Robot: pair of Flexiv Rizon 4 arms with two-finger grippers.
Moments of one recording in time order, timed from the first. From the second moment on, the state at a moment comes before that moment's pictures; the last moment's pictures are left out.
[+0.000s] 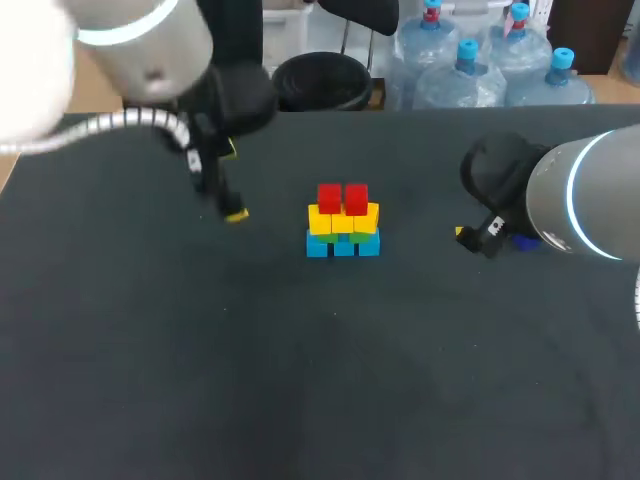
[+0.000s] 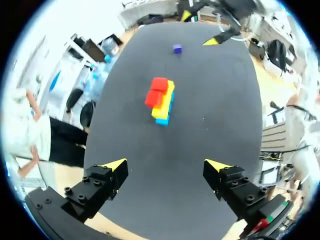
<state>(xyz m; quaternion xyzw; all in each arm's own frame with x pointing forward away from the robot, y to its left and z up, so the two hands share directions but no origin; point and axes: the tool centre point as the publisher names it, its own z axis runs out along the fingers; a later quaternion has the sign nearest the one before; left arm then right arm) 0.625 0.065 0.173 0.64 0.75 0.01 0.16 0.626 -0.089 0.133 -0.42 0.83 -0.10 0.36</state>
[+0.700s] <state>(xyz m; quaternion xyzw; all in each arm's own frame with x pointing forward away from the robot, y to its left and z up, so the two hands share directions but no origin) 0.637 0.073 0.125 0.61 0.76 0.09 0.21 0.626 -0.089 0.133 -0.42 0.83 -0.10 0.36</state>
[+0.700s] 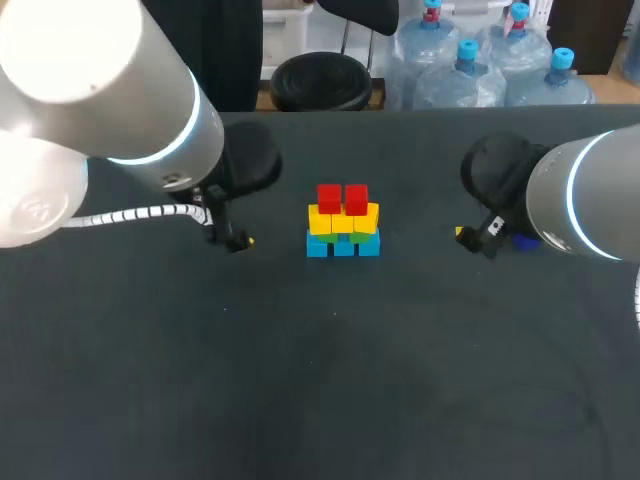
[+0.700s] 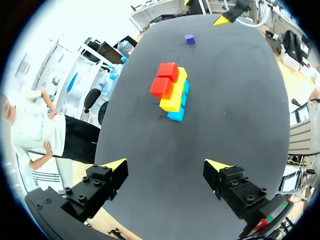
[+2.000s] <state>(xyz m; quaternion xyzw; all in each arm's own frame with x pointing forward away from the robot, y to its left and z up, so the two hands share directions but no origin) 0.644 0.074 0.129 0.61 0.76 0.10 0.22 0.651 -0.142 0.127 -0.30 0.93 -0.09 0.22</state>
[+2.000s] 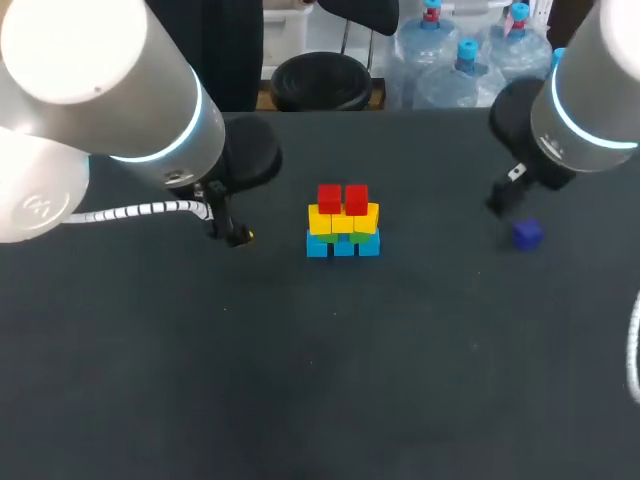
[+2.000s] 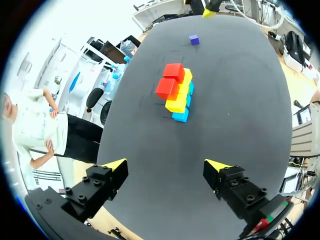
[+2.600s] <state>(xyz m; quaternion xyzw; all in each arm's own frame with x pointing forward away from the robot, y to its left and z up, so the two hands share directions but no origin) 0.644 0.075 0.129 0.61 0.76 0.10 0.22 0.672 -0.171 0.051 -0.27 0.94 -0.09 0.19</state>
